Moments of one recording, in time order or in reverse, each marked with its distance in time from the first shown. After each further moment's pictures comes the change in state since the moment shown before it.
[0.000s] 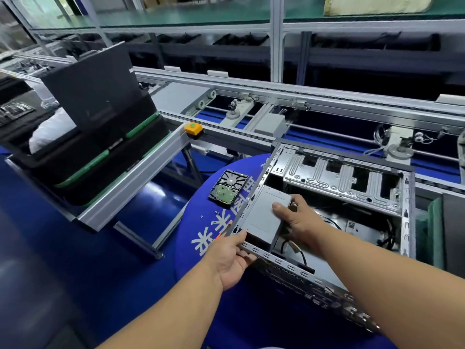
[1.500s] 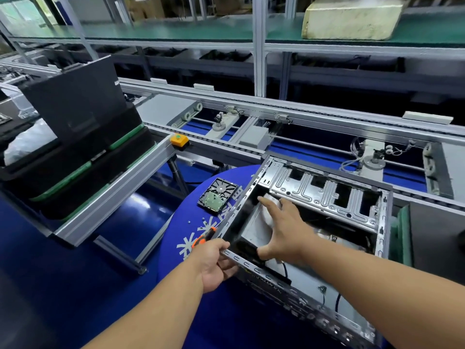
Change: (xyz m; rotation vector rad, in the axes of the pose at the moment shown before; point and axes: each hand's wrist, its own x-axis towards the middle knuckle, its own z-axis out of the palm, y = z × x) left_hand 0.012 0.012 0.001 0.254 0.063 -0.075; right_hand -0.040 -0.029 -0.007 -1.052 0.087 -0.392
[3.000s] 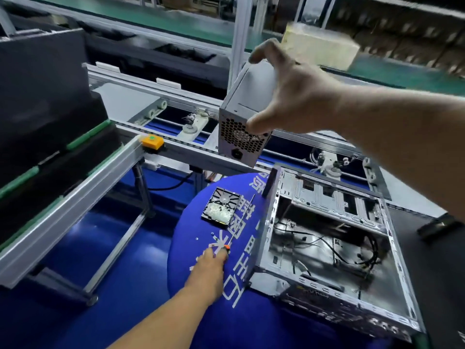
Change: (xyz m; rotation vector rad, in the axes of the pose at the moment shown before) left_hand 0.125 0.029 -0.131 1.616 -0.059 0.687; right_hand 0.096 -0.312 -0.166 -0.373 0.377 -0.047
